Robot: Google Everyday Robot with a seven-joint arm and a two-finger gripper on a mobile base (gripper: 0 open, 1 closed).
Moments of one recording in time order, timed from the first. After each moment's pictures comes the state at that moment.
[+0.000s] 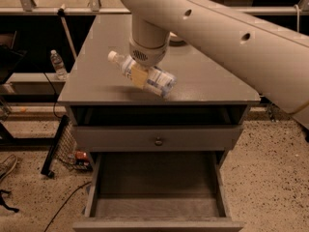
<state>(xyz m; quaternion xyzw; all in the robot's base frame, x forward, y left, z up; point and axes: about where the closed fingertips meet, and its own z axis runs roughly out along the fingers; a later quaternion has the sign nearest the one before) 0.605 0.015 0.880 -0.51 0.84 -0.04 0.17</state>
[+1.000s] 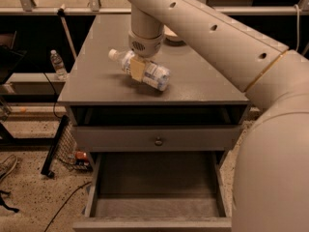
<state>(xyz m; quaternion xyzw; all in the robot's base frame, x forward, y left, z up) 0.660 0.024 0.860 -0.52 0.84 -0.01 0.13</state>
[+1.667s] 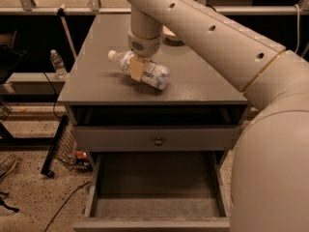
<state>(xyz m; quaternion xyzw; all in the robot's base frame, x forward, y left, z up) 0.665 0.027 0.857 -0.52 0.84 -0.01 0.14</state>
